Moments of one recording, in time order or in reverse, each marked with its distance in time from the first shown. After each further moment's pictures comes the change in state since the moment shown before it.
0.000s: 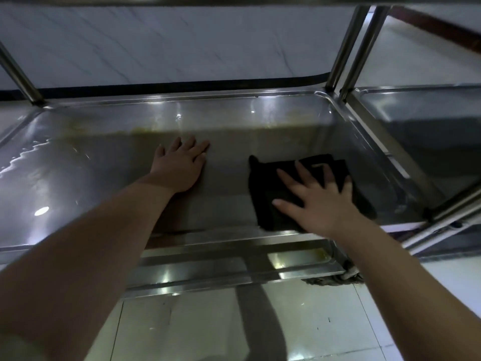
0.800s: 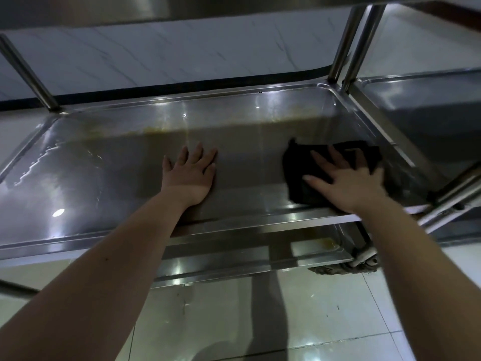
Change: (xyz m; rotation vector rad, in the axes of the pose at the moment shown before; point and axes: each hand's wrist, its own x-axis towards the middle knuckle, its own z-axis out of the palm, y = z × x) left_hand -0.039 0.012 0.011 -0.013 -0.001 -0.048; right_hand 0.006 0.040 -0.009 0.019 0.014 0.179
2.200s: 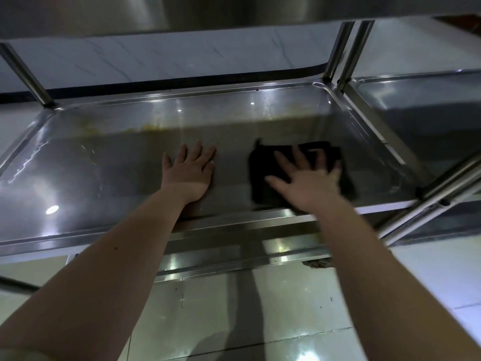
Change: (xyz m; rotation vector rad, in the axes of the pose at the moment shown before) left_hand -0.002 0.001 -0.003 -0.029 -0.013 0.009; right_hand -0.004 -0.067 0.010 -0.031 0.027 -0.046
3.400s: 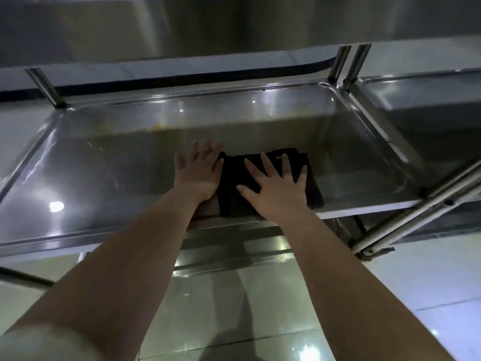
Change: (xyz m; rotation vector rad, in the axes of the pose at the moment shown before) left_hand -0.001 -0.005 -0.006 -0.090 -0.008 0.006; right_hand -0.019 -0.076 0.008 0.042 0.003 -0.138
